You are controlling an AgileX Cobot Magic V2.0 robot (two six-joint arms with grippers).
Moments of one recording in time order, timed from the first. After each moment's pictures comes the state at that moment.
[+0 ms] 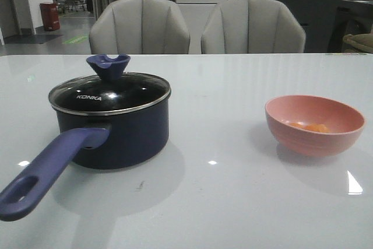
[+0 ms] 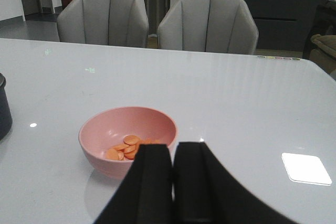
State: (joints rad) left arm -0.03 0.37 -0.40 -0.07 0.38 -0.03; right arm 0.14 -0.01 0.03 -0.02 0.08 0.06
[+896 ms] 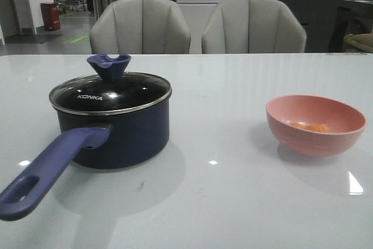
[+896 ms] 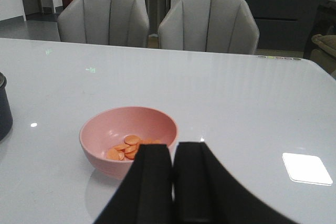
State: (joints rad) left arm -0.10 1.17 -1.09 -0.20 0.80 -0.03; right arm 0.14 -0.01 0.03 -0.02 0.08 0.06
